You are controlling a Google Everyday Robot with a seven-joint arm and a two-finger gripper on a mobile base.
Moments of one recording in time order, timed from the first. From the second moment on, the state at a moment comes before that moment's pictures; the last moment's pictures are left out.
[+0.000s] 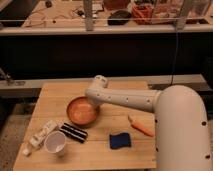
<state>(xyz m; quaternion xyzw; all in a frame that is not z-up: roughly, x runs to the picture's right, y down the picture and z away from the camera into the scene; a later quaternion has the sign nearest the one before) -0.039 0.101 0.915 -0.10 -0.19 -0.79 0.58</state>
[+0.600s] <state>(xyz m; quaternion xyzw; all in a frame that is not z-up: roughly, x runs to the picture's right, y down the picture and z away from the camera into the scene) -0.036 0.100 0.916 -0.10 -0.19 -0.78 0.58</state>
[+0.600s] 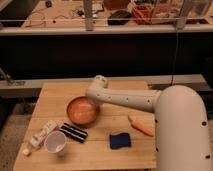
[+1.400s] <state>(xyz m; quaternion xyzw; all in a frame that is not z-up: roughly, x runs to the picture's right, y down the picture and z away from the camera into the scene) 0.055 0.053 0.938 -0.17 -0.32 -0.69 0.63</state>
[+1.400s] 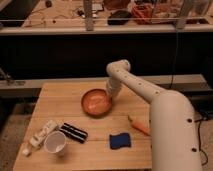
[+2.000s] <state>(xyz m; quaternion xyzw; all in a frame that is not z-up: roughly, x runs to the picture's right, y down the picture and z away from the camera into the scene) 0.124 0.099 0.908 -0.15 -0.29 -0.66 0.68</state>
